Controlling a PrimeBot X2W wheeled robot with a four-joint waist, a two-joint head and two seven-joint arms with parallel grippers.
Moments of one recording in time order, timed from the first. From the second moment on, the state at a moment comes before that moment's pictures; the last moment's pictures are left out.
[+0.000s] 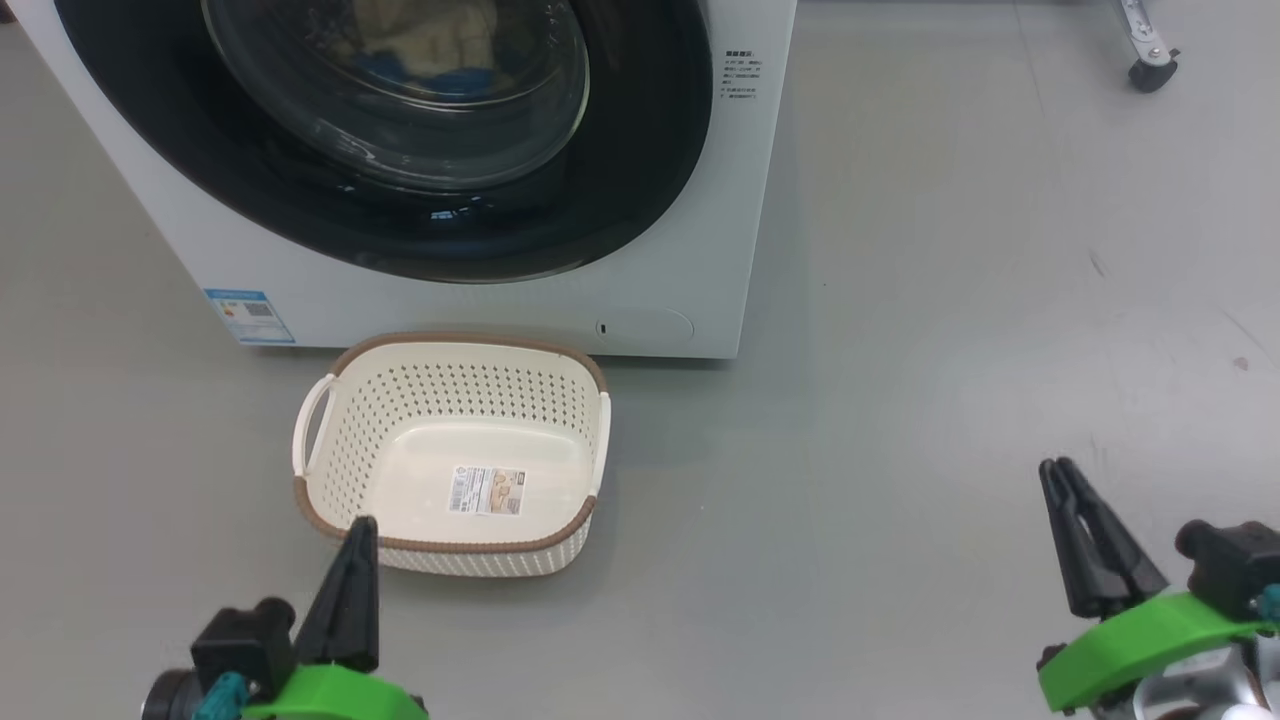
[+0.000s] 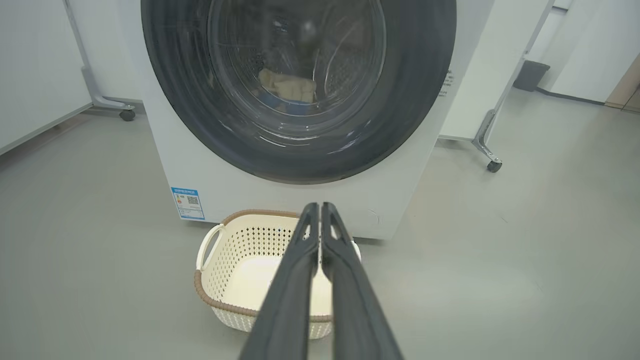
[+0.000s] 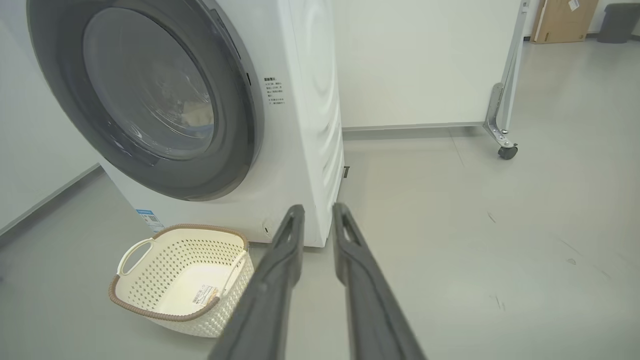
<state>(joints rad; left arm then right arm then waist) -0.04 0.23 -0.31 0.08 -0.38 0.02 -0.18 0.12 -0.04 -0.10 -0.09 0.19 0.13 -0.02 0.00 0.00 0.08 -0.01</state>
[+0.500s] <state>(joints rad) -0.01 0.21 -0.29 0.12 -0.51 0.01 -0.15 0.14 -0.03 -0.09 -0.03 0.35 0.13 -0.02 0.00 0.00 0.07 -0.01</state>
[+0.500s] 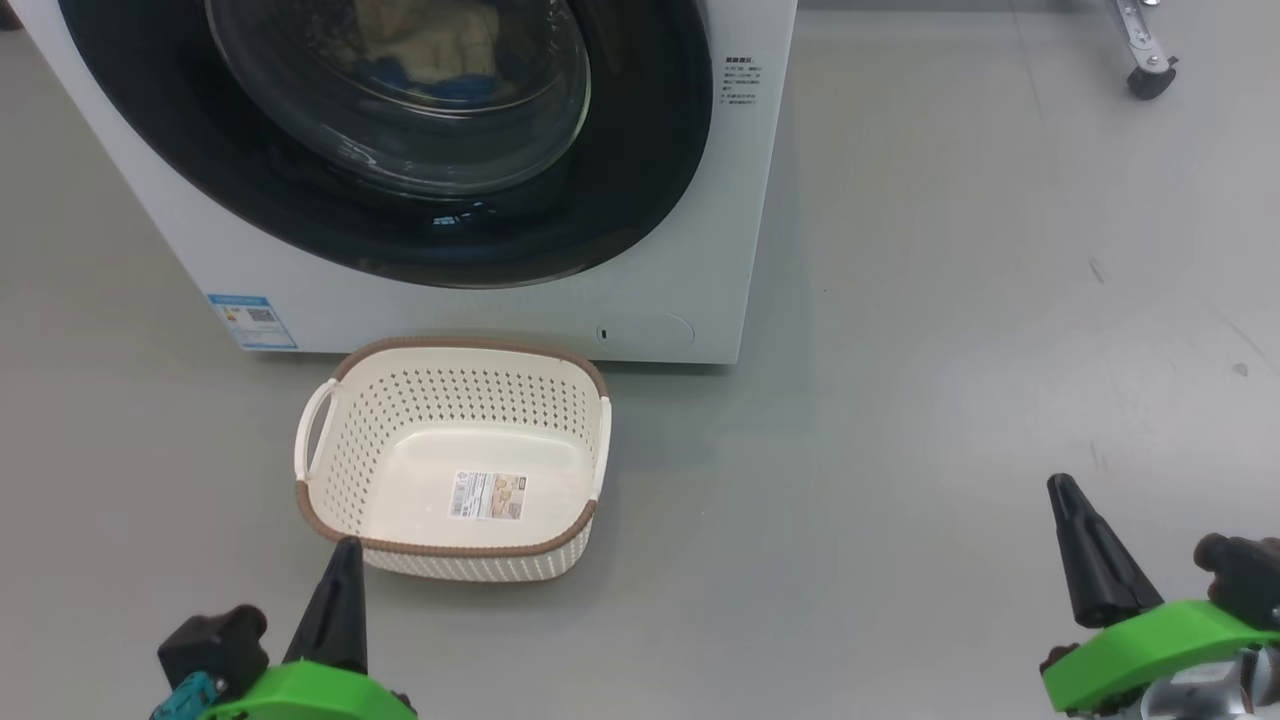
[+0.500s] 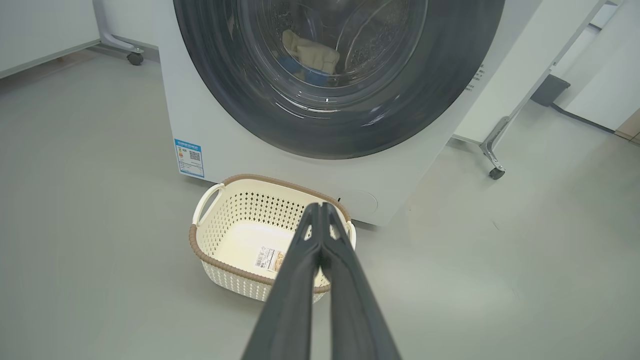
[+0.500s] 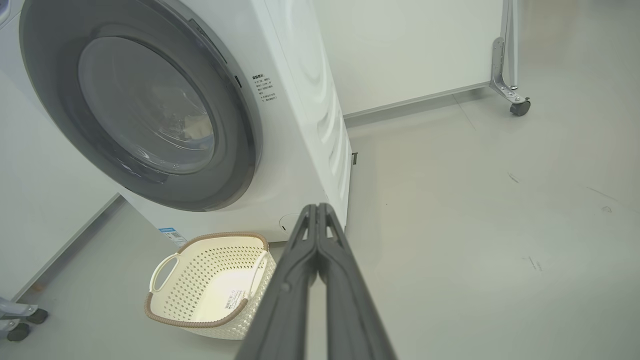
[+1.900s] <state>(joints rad) -0.02 0.15 -0.14 0.19 -1.02 -0.05 -0.05 0.06 -0.04 -0.08 0.11 0.94 0.13 0.01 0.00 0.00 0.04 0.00</state>
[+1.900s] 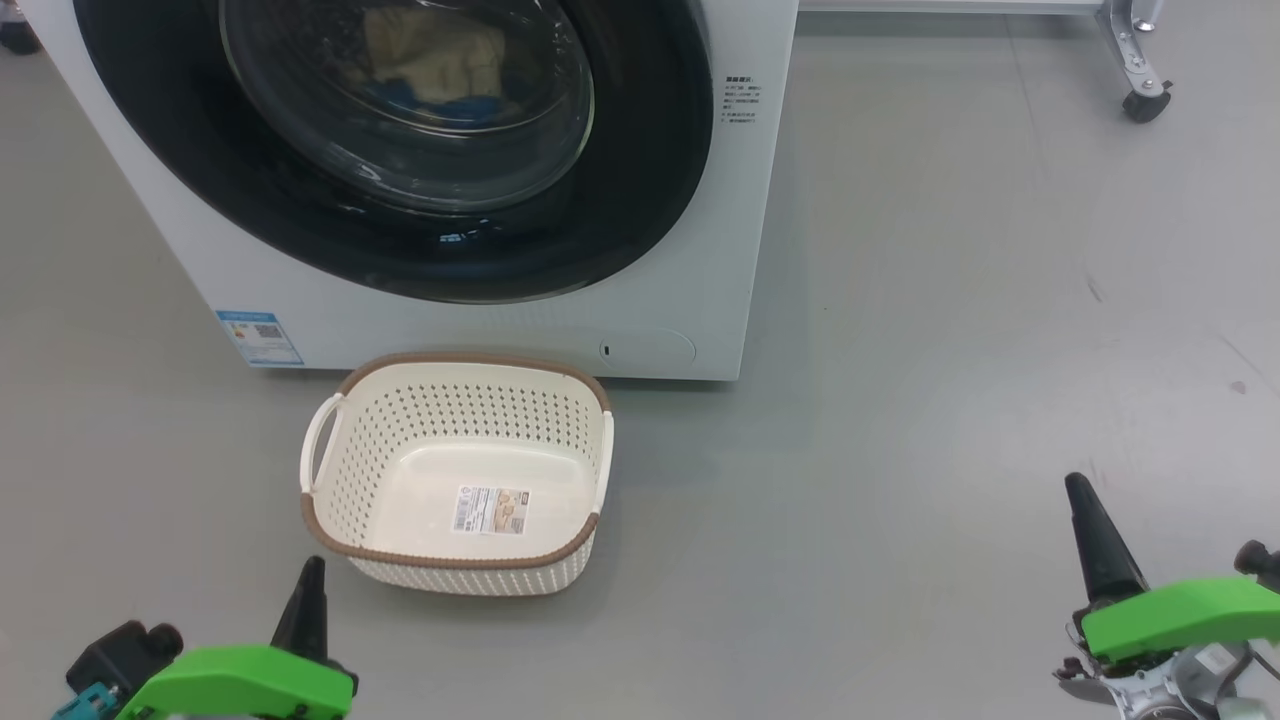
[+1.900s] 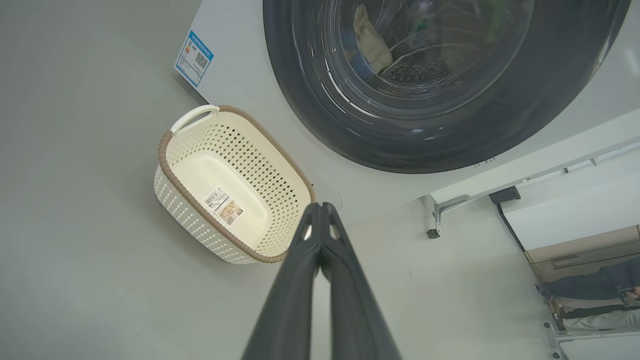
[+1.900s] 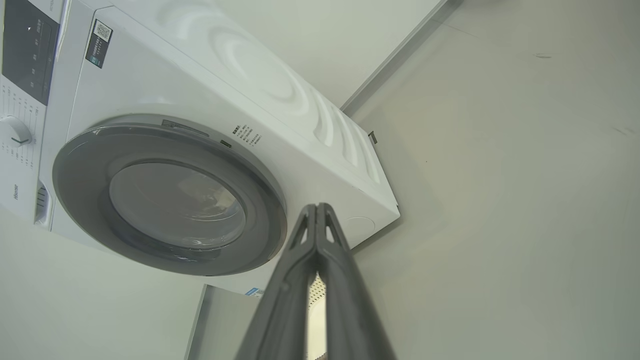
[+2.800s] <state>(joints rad) -0.04 0.11 -0.06 0.23 -1.28 -0.08 0.01 0.02 -0.05 -0.08 0.18 1.24 0.13 0.04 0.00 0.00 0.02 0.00</state>
